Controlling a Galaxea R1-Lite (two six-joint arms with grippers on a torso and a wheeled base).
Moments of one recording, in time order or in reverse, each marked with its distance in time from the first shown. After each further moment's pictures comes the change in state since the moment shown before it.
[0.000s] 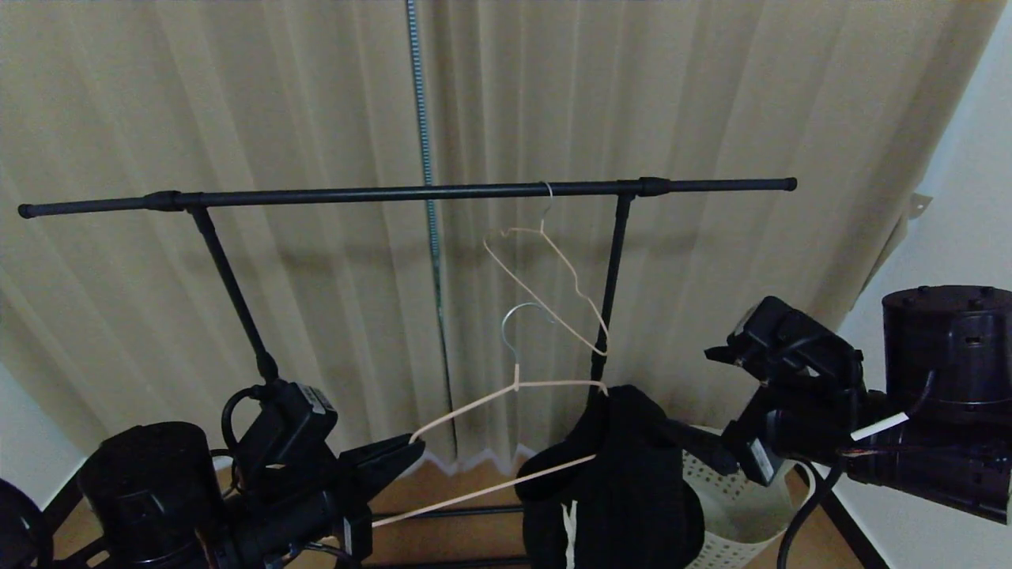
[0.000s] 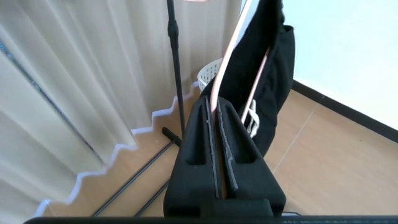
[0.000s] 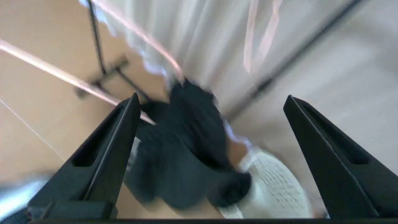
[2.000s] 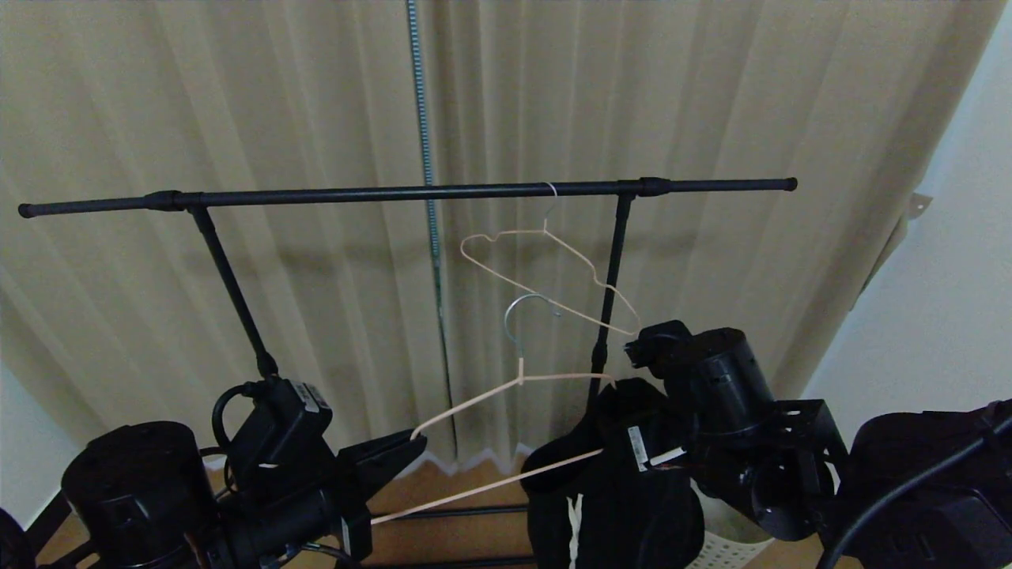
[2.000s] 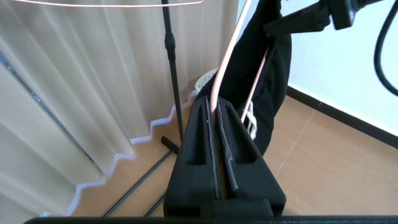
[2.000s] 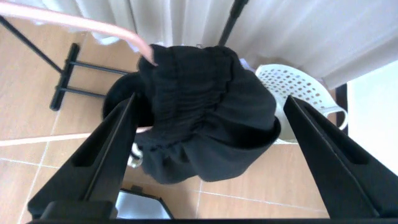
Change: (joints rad) left arm -0.016 -0.028 -0.003 0.000 0.001 -0.003; right arm 0.234 0.321 -0.191 0.113 -0.560 0.600
